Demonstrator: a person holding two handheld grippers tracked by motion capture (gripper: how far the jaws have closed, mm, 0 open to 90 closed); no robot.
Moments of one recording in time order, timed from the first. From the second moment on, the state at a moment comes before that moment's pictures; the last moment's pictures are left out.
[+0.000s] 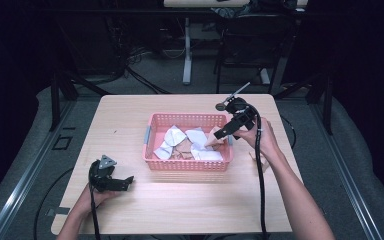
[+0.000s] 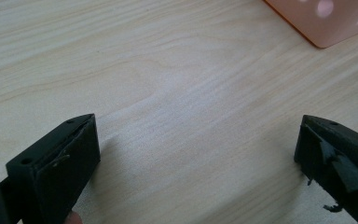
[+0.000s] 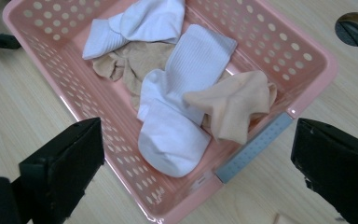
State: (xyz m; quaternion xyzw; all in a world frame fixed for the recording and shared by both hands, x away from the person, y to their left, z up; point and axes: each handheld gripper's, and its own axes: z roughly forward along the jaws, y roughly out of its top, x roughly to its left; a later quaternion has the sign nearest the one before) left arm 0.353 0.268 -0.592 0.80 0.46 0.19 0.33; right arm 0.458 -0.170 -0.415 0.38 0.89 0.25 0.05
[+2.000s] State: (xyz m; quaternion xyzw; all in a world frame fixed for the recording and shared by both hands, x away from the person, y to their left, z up) left arm 0.353 0.269 -0.592 0.80 0.46 0.19 0.33; right arm 0.511 -0.125 -0.504 0.42 0.90 0.14 0.02
